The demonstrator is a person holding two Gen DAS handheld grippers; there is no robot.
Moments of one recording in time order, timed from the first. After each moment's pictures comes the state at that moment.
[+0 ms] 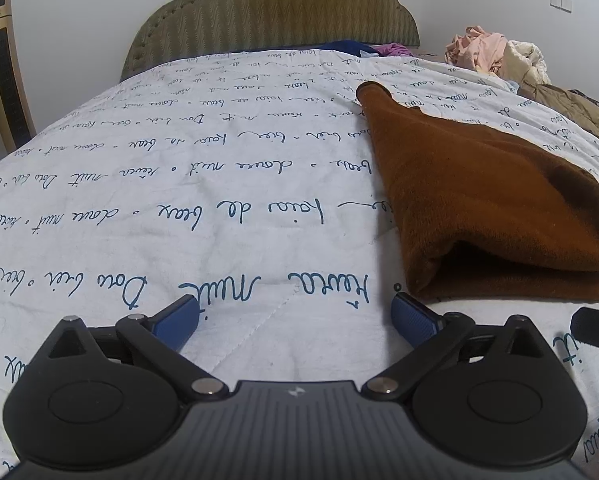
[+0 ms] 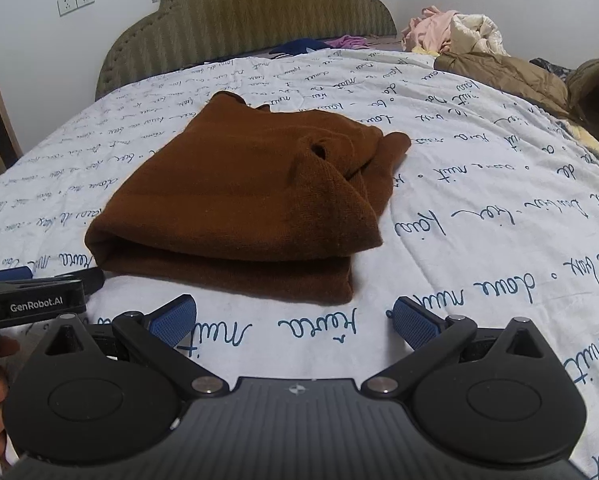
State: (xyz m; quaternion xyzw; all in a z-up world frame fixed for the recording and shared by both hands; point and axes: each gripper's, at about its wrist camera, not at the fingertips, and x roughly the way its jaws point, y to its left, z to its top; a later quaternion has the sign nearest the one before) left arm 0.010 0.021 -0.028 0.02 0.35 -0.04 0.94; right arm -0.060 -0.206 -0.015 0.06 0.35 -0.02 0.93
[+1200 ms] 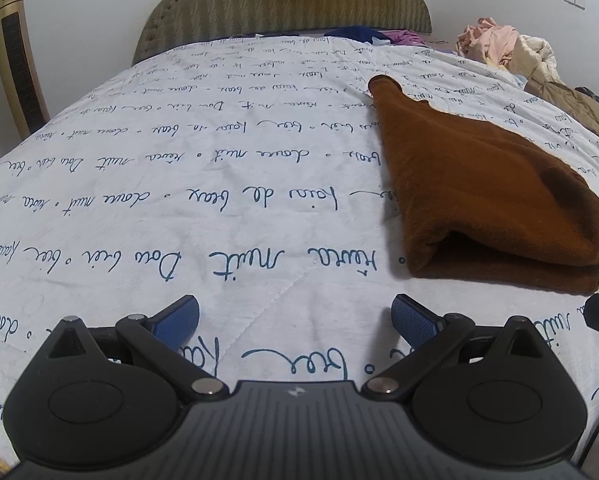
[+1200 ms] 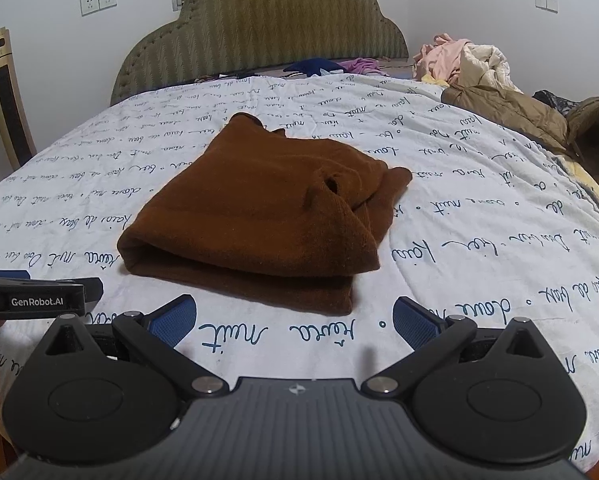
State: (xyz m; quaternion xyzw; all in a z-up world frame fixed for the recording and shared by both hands) left arm -0.008 0.029 -0.008 0.02 0.38 -0.03 0.92; right arm -0.081 -0.197 0.012 0.03 0.33 -0.01 0.94
